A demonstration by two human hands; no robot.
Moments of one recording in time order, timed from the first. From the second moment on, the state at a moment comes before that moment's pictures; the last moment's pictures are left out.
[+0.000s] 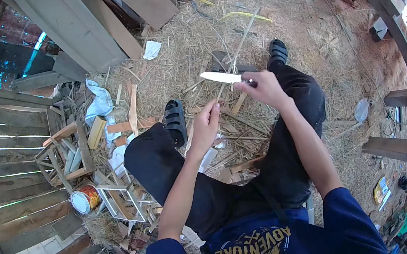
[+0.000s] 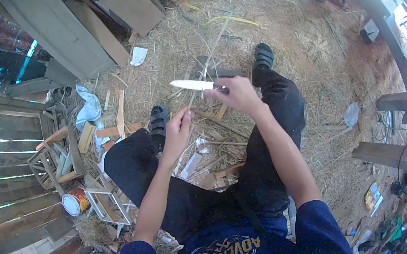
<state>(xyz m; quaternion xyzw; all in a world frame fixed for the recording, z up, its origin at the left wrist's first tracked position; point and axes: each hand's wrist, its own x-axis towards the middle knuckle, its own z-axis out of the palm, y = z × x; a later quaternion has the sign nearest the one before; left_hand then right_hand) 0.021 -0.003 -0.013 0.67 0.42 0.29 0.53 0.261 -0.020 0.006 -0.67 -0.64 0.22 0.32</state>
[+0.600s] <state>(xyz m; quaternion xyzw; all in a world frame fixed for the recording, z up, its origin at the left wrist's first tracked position) 0.027 -0.006 -0.011 0.67 0.40 0.32 0.54 0.238 -0.022 0.008 -0.58 -0.72 0.19 0.31</state>
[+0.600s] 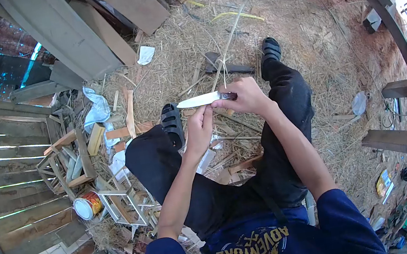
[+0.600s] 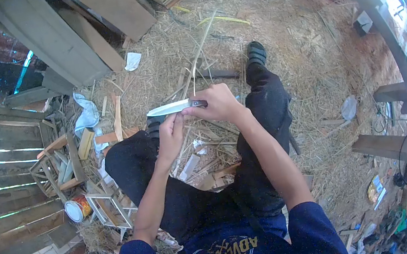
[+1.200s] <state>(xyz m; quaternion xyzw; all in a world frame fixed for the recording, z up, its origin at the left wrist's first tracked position) 0.008 -0.007 -0.015 0.56 0.45 0.19 0.67 0.272 -0.020 0.008 -0.69 -0.64 0.11 0.33</state>
